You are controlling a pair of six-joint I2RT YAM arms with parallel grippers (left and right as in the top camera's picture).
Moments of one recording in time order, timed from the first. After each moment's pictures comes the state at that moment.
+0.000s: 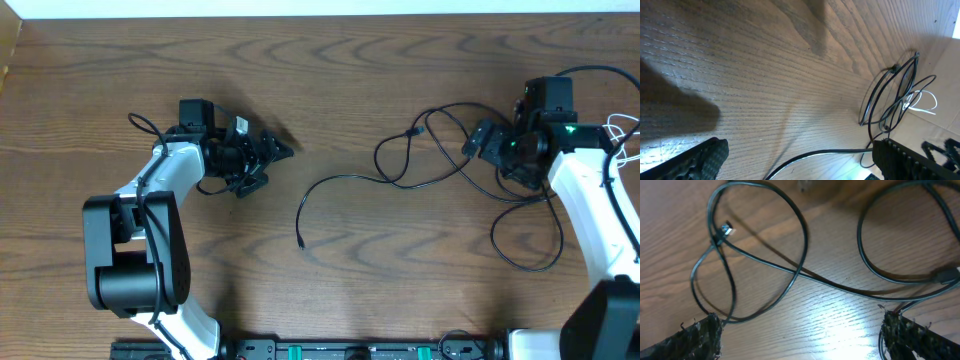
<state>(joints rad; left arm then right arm) 0.05 1.85 1.06 -0.52 0.75 -0.52 -0.02 1.54 1.17 -0.83 -0.12 0.49</state>
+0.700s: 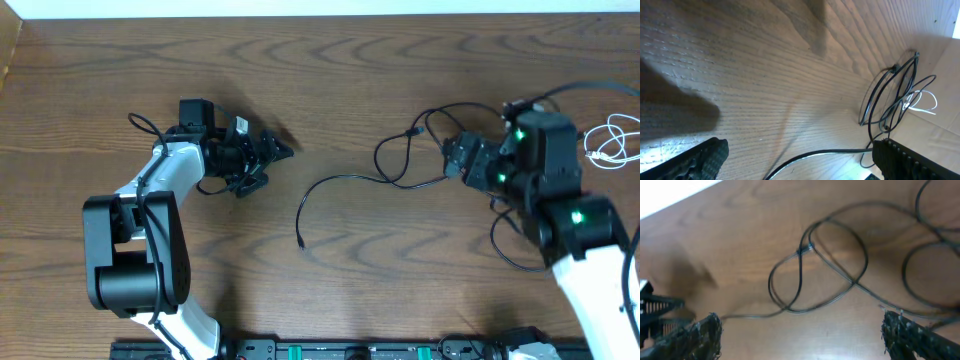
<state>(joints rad) 0.05 1.85 1.06 -0.52 0.75 -0.52 0.19 1.07 0.98 -0.67 -0.05 0.48</state>
